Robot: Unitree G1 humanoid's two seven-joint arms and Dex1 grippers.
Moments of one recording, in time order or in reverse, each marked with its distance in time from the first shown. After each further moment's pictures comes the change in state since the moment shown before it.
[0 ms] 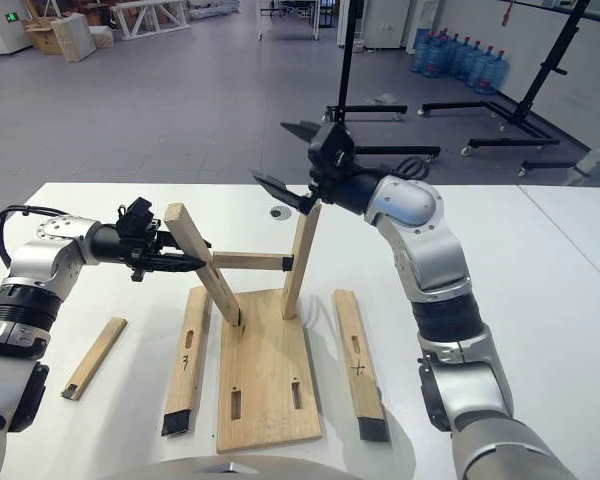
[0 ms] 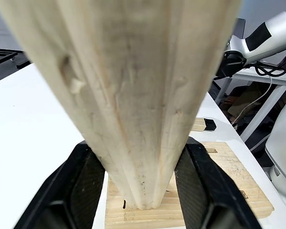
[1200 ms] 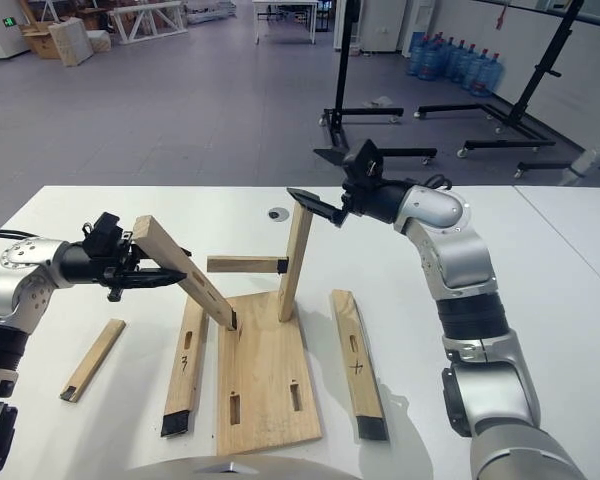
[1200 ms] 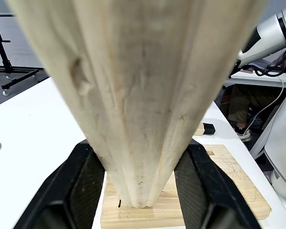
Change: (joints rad) left arm 0.212 0.081 0.106 -0.245 -0.109 0.023 0.081; right arm 0.047 -0.110 -0.052 0.204 0.132 0.024 0.173
